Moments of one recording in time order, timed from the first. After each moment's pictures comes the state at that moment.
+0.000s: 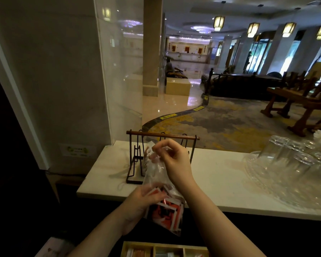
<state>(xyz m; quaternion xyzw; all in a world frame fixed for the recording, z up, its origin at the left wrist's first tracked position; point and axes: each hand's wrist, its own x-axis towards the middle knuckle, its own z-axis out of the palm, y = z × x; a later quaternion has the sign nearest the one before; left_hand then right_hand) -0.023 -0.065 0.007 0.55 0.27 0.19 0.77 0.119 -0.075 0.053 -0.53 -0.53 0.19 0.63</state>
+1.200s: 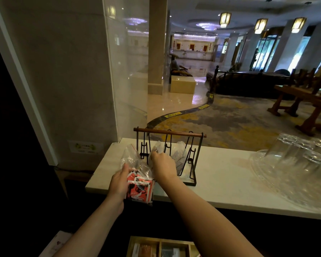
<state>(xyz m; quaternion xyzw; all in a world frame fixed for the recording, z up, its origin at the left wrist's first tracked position) -0.036 -0.013 -0.002 0.43 0.55 0.36 0.62 0.102 -0.013 0.000 -0.77 -0.62 -0.02 0.16</state>
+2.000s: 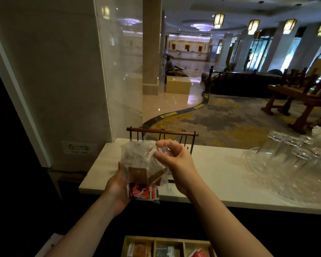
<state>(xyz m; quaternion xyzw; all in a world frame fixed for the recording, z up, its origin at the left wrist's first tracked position) -0.034 -0.025 0.006 0.29 0.43 0.33 0.79 0.112 -0.104 0.068 -0.46 -0.43 0.42 0.65</state>
